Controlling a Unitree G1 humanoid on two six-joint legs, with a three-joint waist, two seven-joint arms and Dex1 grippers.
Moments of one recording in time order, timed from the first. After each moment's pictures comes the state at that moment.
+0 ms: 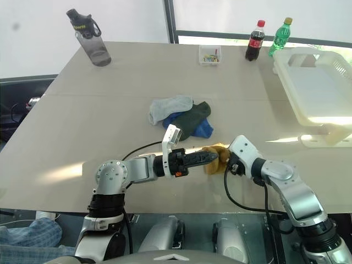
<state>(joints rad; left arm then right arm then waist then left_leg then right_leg) -0.37 0.11 0.06 -0.10 -1.17 1.32 -0.44 -0.12 -0.60 0.15 -0.43 0.20 0.63 0.69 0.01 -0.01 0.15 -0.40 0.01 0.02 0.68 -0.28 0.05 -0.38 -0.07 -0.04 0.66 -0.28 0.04</state>
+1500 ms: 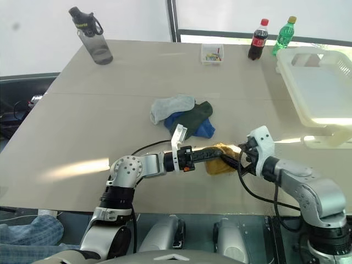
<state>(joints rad) -0.45 0.07 0.01 0.06 -0.96 1.21 -0.57 -0.11 -0.53 -0.12 -0.46 0.59 1.03 0.49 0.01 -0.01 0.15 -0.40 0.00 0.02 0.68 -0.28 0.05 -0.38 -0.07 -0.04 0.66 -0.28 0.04</state>
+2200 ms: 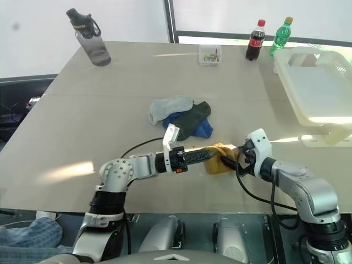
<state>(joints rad) -0.38 0.24 -0.05 -0.17 -0.90 1.12 -0.67 -0.11 -0.56 -0.04 -0.43 0.54 0.98 0.52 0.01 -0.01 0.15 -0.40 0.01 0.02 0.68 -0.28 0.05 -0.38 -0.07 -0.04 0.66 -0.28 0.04</state>
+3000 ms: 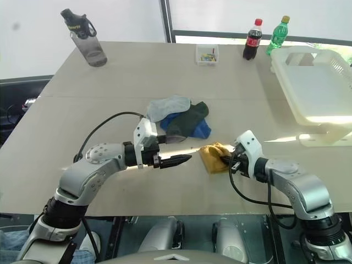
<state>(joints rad) -0.29 0.58 -0.16 -0.34 -0.51 0.54 -0.88 -0.15 -0.59 0.07 -0.40 0.48 0.93 0.62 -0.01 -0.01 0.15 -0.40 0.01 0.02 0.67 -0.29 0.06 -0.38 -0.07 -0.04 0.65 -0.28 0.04</state>
